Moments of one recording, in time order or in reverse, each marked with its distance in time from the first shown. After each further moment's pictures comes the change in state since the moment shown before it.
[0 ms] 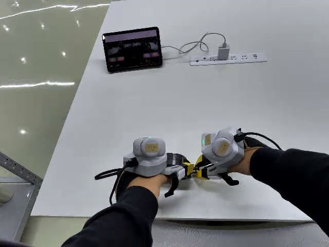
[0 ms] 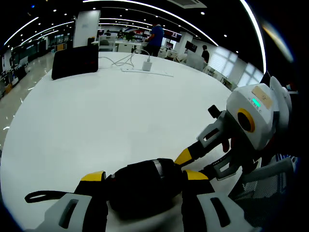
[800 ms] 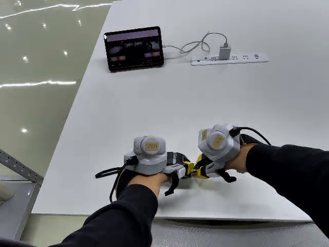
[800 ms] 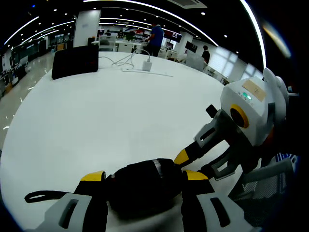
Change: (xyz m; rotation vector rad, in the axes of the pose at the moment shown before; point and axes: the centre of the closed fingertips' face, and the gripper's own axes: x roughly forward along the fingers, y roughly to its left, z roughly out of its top) left arm 0.000 0.000 0.000 -0.002 0.000 -0.001; right arm 0.004 0.000 -0.001 0.059 0.045 0.037
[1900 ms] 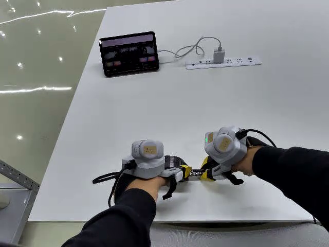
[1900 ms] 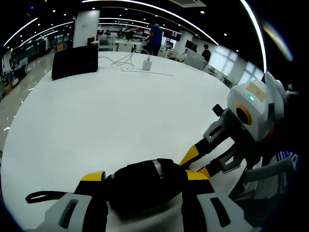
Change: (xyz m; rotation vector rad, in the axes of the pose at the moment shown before) left arm 0.001 0.000 0.000 0.007 0.006 0.007; right arm -0.014 -0.002 -0.019 0.017 0.014 -0.018
